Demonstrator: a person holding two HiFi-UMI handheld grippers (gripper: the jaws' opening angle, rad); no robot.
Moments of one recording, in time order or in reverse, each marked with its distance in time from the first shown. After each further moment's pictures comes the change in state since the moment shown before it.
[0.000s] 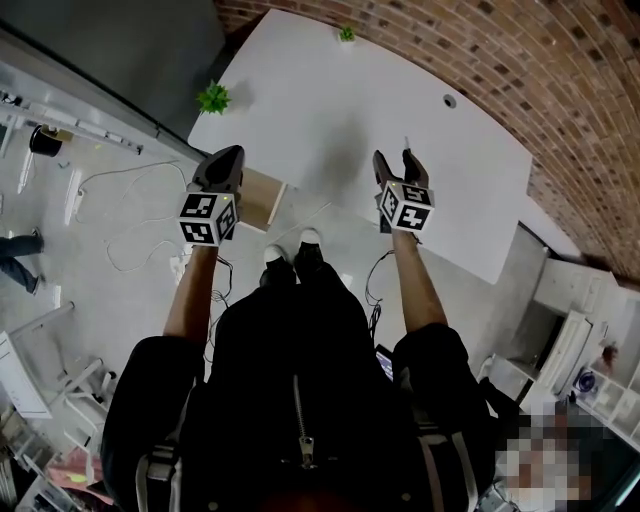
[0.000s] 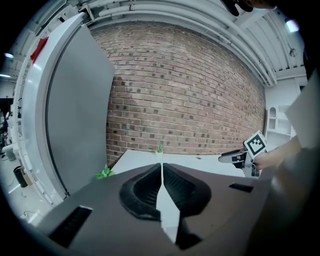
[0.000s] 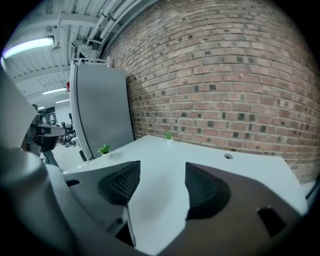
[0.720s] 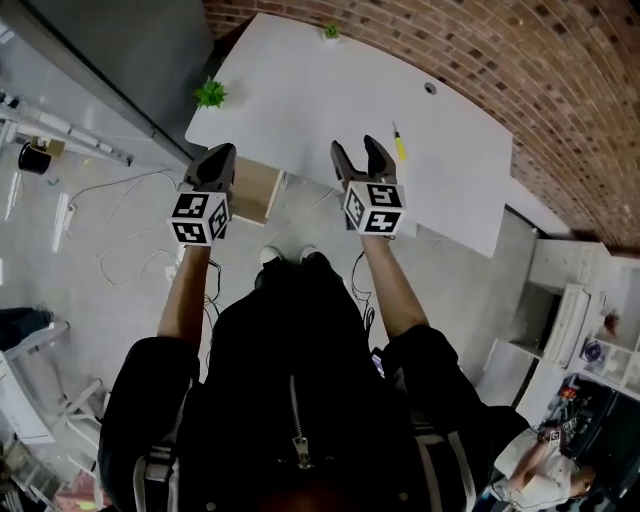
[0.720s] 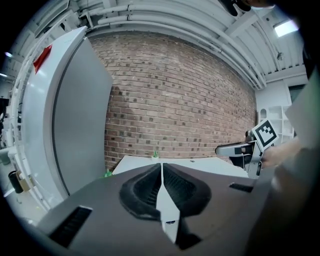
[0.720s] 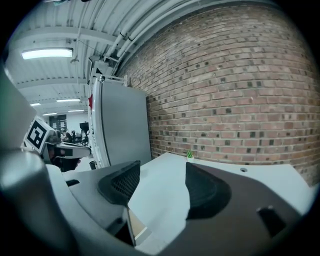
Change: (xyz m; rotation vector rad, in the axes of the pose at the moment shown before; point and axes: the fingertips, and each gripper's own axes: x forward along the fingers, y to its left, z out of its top) left arm -0.060 0.002 0.008 0.036 -0.070 -0.059; right arm -0.069 0.137 0.050 -0.031 -0.188 0.090
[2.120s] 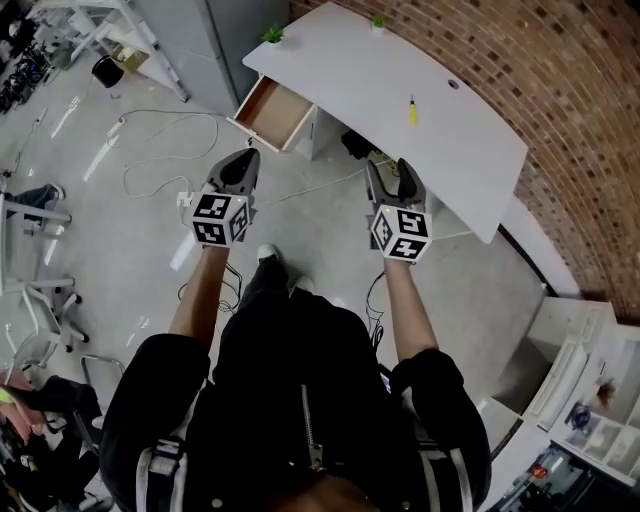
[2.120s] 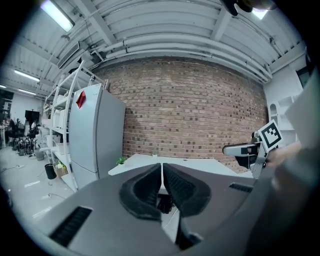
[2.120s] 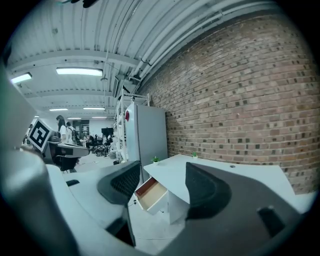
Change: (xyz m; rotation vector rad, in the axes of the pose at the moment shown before) left arm -0.262 -0.259 -0.059 -0.004 -0.092 0.257; right arm -0.325 -0.009 -0.074 -0.065 -0.101 0.191
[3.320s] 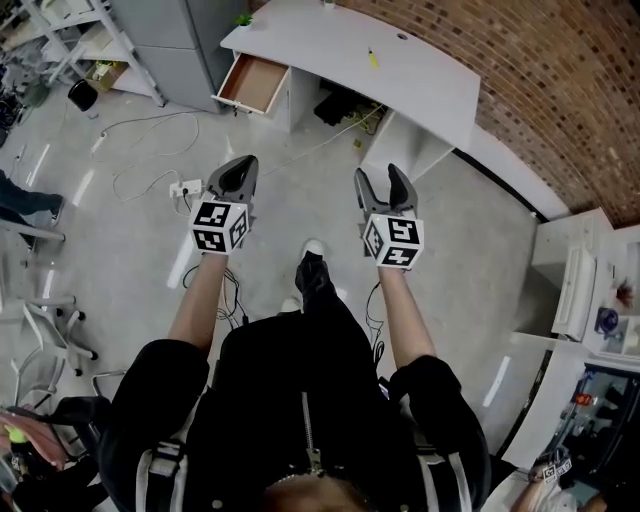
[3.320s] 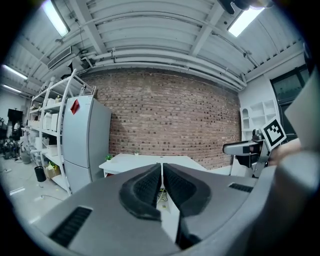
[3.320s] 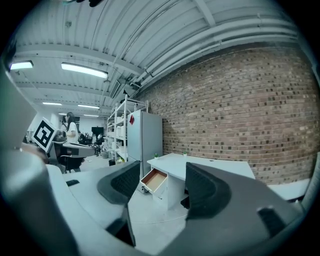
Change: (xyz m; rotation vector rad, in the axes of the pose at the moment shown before) left arm -0.239 -0.100 -0.036 0.045 -0.030 -0.191; right arm -0.279 0.138 -0.048 -0.023 -0.038 -0.152
